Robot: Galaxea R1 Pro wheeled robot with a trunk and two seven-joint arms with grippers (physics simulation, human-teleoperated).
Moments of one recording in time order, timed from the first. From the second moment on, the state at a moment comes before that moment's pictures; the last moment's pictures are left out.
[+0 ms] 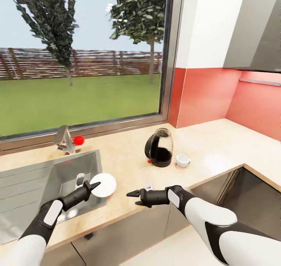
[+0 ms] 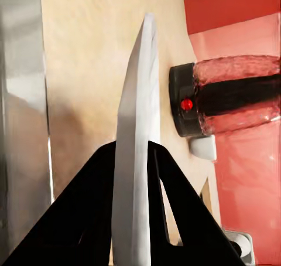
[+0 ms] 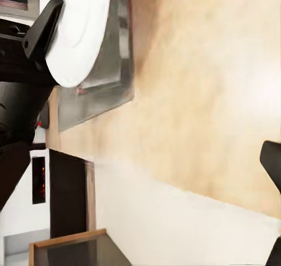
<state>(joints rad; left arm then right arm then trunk) -0.60 0.12 0.33 -0.67 0.63 0.72 -0.67 -0.98 0.17 -1.36 -0.06 1.16 0.64 0.93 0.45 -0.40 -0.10</state>
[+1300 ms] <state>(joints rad) -0.59 0.09 0.32 -0.96 0.72 0.93 -0.68 -0.63 0.04 -1.34 -0.12 1.27 0.29 0.33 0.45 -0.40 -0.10</state>
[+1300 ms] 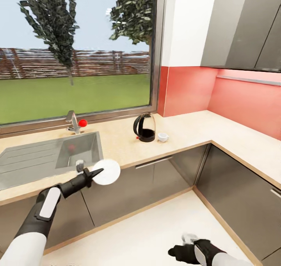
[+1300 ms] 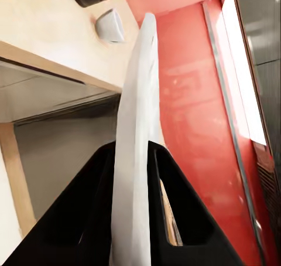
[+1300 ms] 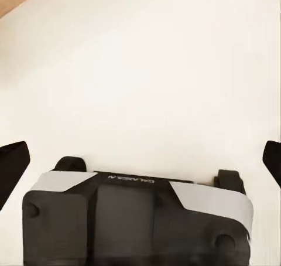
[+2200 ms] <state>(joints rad) -0.45 0.01 0.18 -1.37 0.82 0.99 -0.70 -0.39 0.01 -1.34 -0.12 1.54 0.04 0.13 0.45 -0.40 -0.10</state>
